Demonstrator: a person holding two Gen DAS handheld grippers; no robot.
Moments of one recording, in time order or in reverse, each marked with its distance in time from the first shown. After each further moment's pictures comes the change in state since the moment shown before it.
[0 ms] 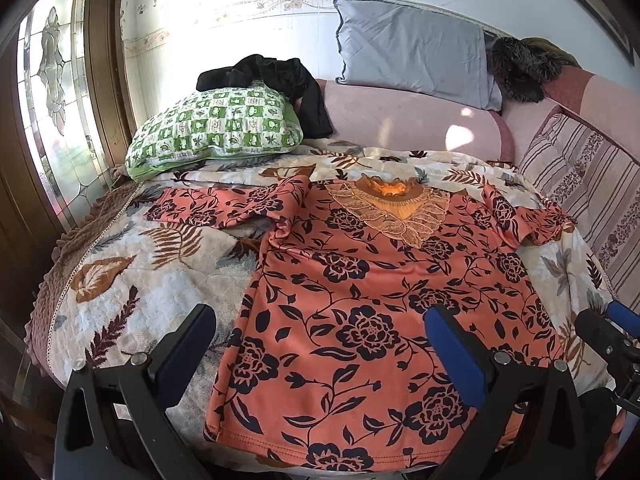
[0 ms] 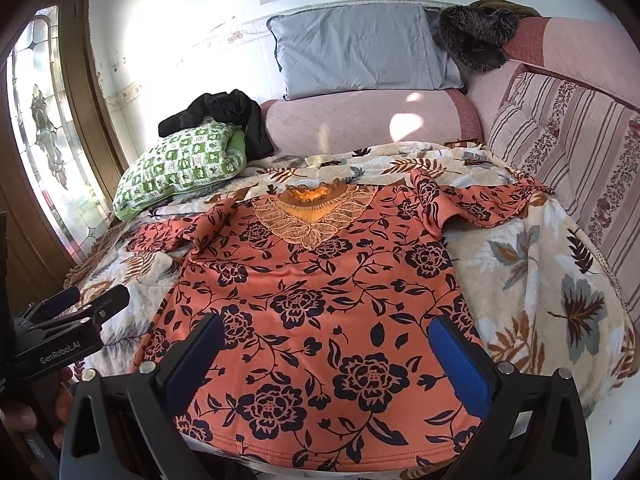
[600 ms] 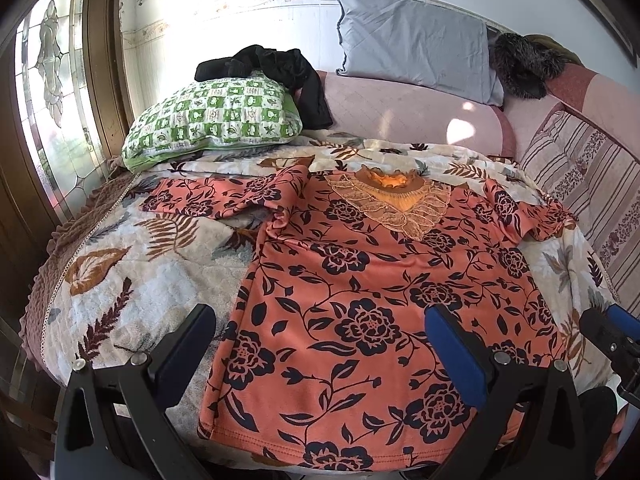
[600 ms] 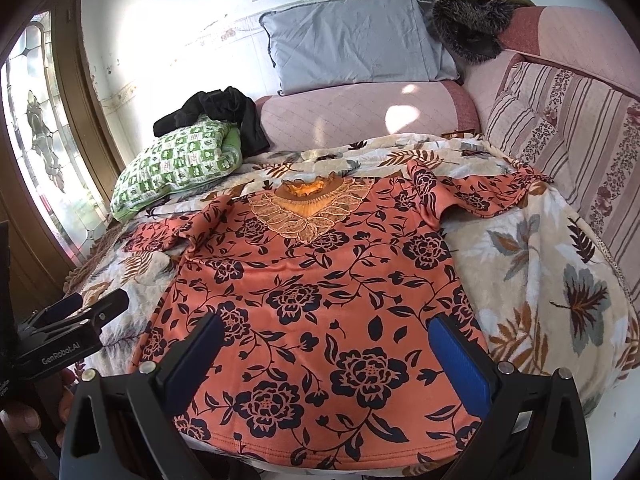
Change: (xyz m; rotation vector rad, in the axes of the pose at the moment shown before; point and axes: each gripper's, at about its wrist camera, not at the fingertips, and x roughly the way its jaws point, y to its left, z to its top) left arm 0.010 0.002 -0.004 -0.011 0.029 -0.012; right arm 0.007 -0.009 -0.003 0.033 0.022 0.006
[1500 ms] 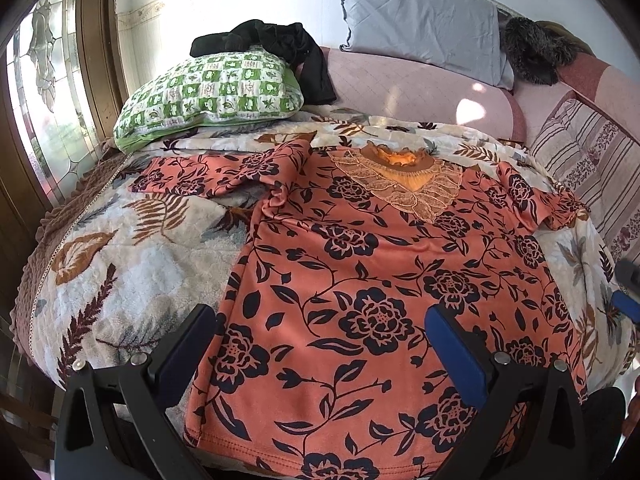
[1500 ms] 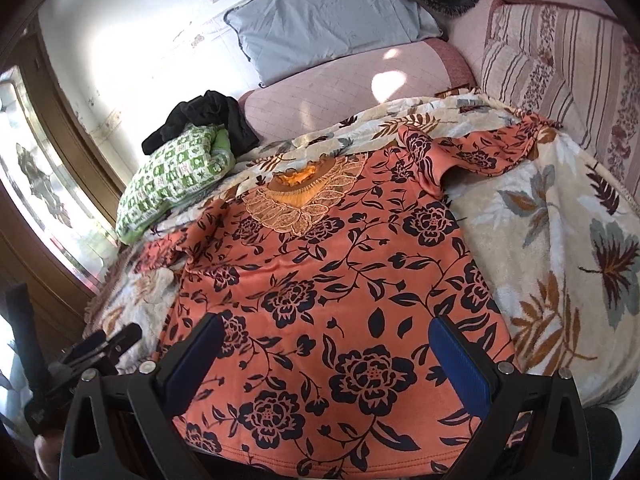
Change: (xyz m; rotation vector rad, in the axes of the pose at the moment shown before) left arm 0.045 0.003 -0.004 -0.011 0.069 0.004; right arm 0.039 -0.063 0.018 0.220 0.060 0.144
